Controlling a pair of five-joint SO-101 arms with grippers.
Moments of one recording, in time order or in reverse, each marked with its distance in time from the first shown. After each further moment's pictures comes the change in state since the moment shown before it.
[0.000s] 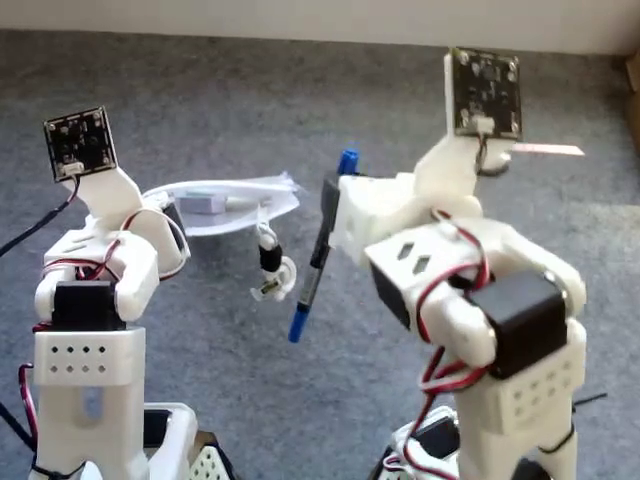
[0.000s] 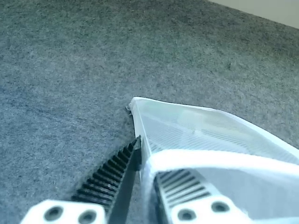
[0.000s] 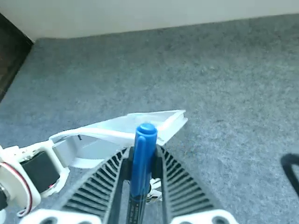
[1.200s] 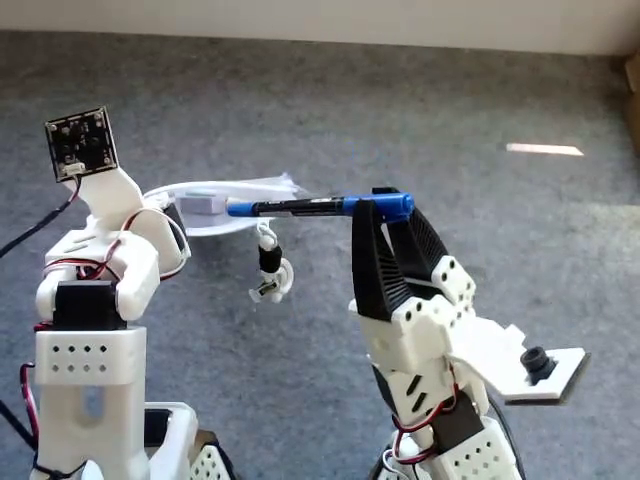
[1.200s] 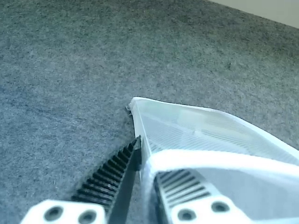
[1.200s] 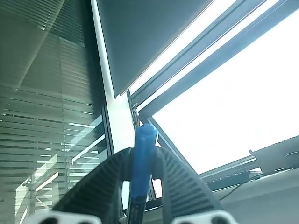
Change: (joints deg) left arm 0.0 0.0 0.0 0.0 0.0; right arm -0.6 -60.7 99.3 -119.0 0.0
